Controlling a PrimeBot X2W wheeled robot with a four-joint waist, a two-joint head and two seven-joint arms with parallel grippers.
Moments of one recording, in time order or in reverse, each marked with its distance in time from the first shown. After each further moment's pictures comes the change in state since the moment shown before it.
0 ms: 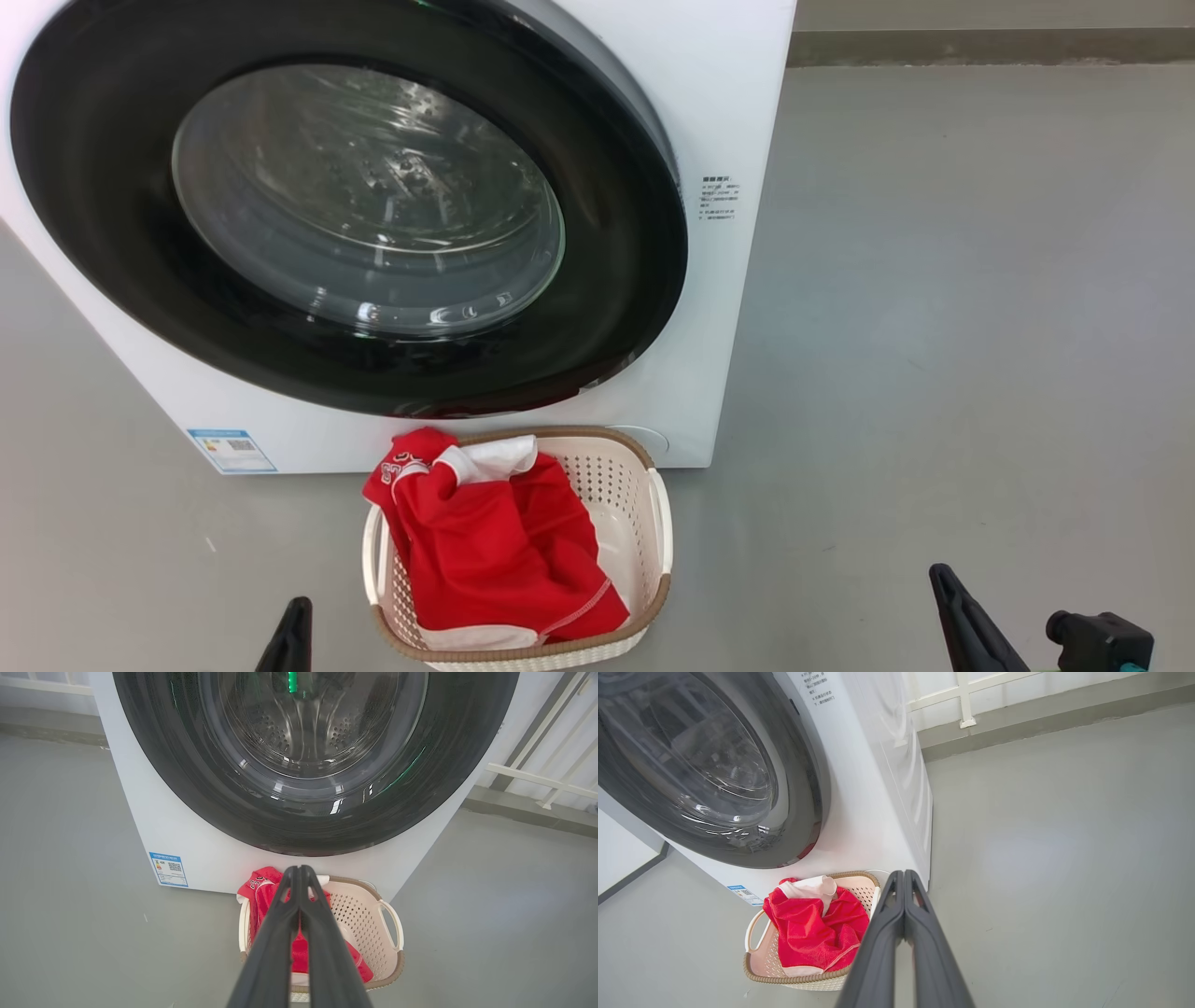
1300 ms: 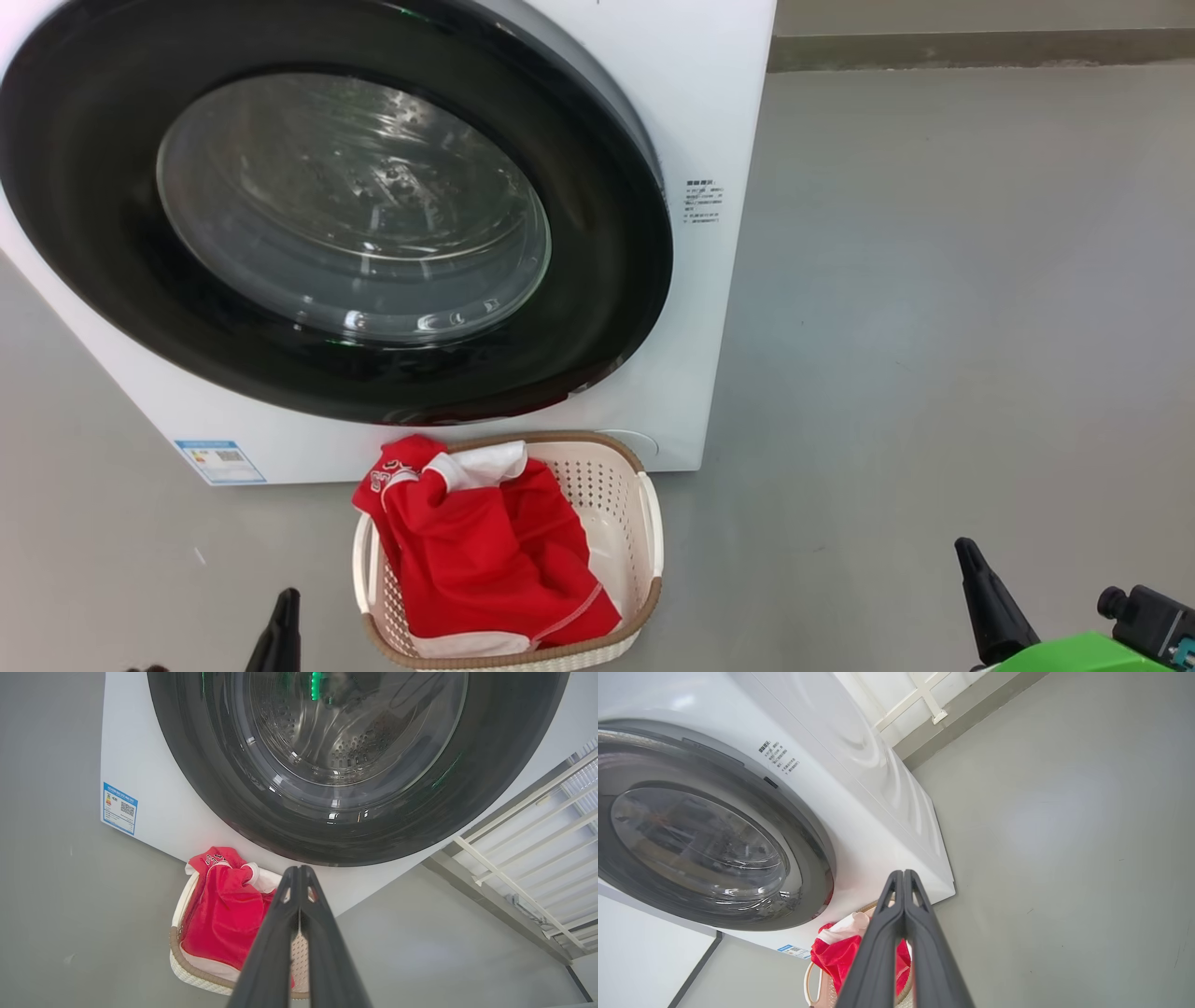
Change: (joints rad) left arm -0.020 -0.007 0.010 -0.003 -0.413 0.000 0.105; right arm -0.032 0.011 -0.049 -0.023 0.356 0.000 0.106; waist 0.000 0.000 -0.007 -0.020
